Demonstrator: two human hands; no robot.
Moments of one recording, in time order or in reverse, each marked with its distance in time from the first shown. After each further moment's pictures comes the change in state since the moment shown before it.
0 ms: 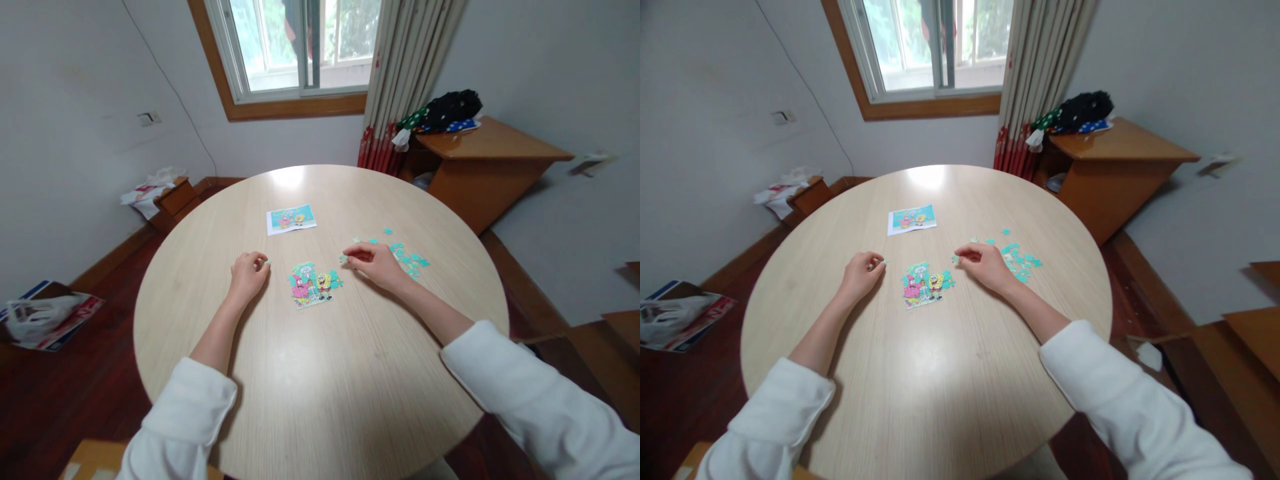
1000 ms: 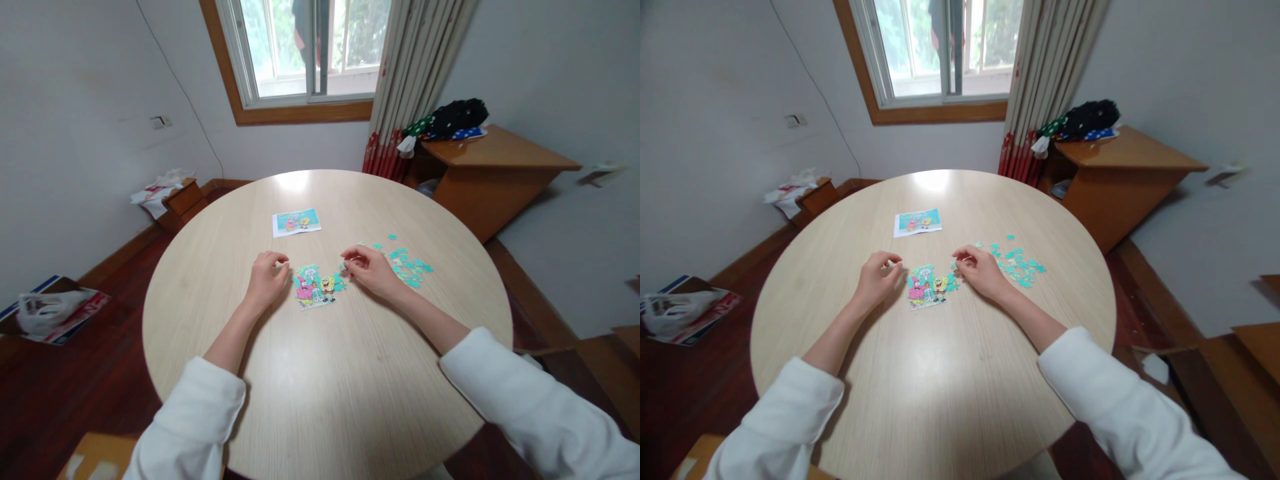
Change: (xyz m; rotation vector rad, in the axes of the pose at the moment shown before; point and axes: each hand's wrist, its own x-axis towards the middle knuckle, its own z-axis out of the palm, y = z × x) left_hand -0.019 0.033 -0.004 -0.292 0.126 0.299; right_hand -0.001 -0.002 0.020 0.155 -0.036 0.038
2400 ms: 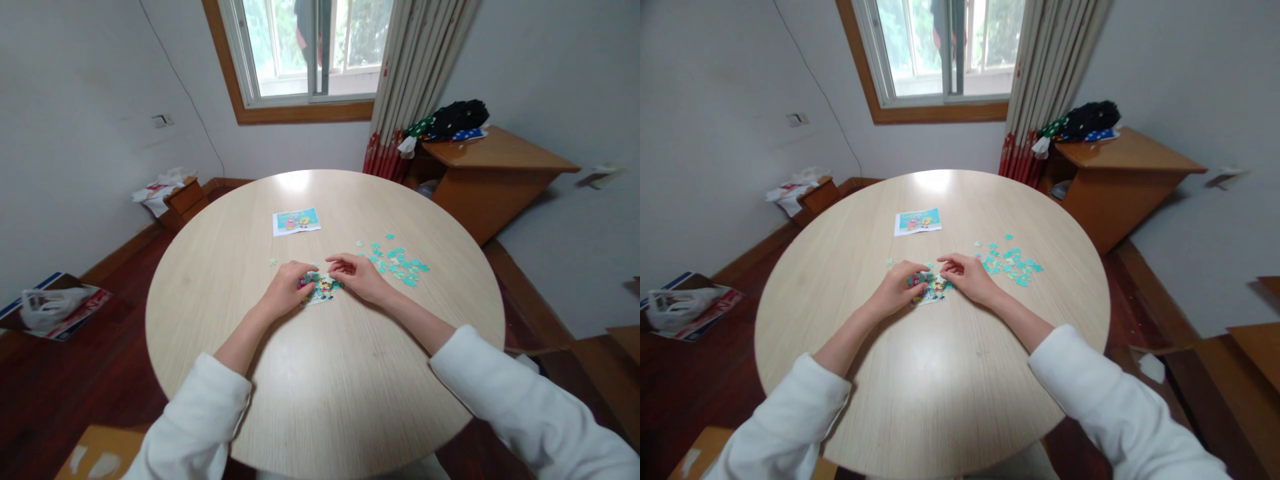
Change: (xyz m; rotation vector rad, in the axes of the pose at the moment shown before) left_hand -0.011 0.033 0.011 -0.073 -0.325 0.172; right_hand -0.006 -0.006 0.015 0.057 -0.147 -0.045
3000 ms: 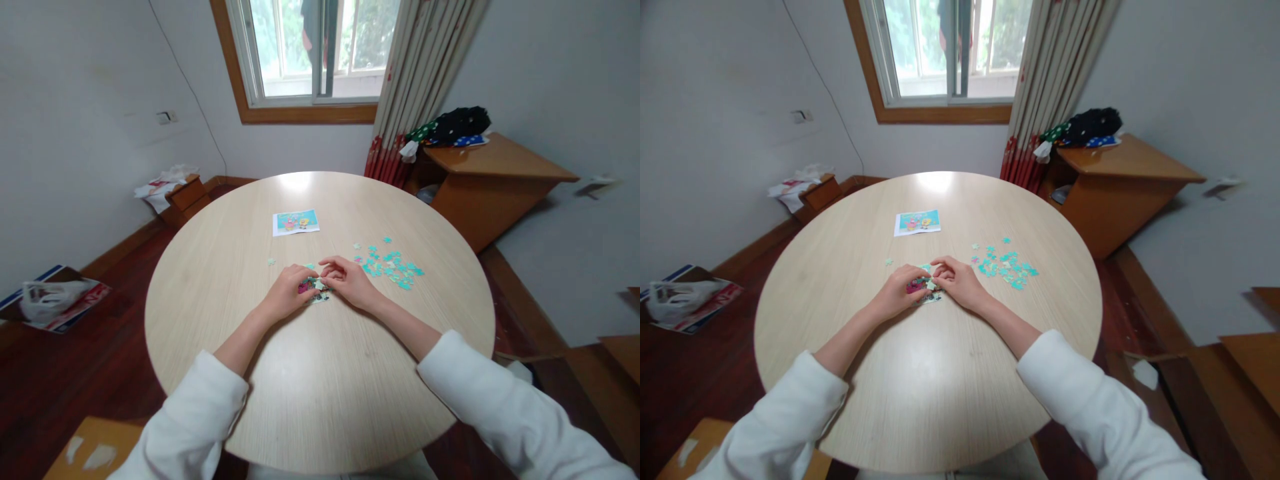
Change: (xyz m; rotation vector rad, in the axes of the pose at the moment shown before) left_hand -0.001 0.011 0.007 -0.012 -0.009 0.021; right_hand -0.005 -0.002 0.014 0.071 -0.024 0.016
